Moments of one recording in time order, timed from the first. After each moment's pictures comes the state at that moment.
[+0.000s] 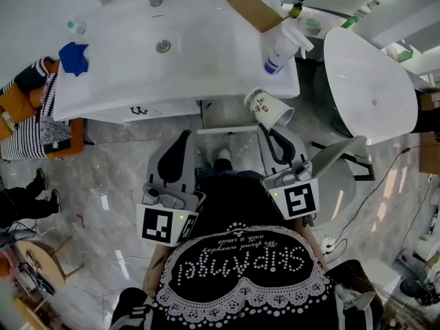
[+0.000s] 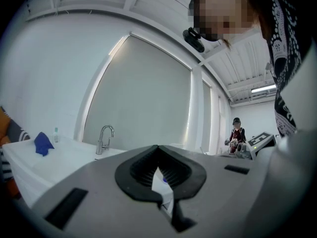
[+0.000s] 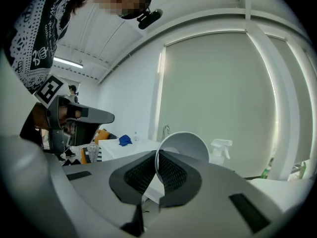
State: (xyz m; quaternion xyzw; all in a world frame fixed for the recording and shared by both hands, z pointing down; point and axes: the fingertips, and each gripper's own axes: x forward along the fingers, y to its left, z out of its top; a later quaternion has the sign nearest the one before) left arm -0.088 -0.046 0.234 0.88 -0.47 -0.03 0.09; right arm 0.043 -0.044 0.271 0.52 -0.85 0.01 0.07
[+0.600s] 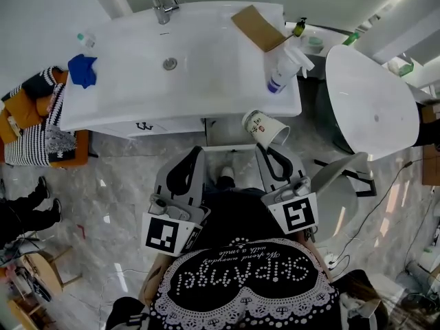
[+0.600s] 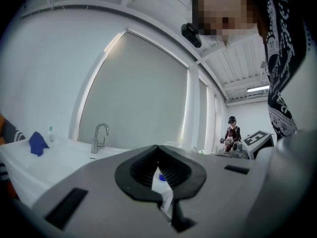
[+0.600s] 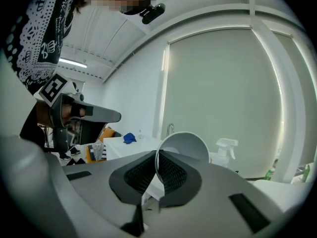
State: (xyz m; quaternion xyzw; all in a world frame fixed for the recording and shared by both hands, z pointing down) left arm -0.077 -0.048 0.230 0.88 -0.45 -0.02 0.10; right arm 0.033 -0.042 0.271 0.50 -0.86 0.01 0.08
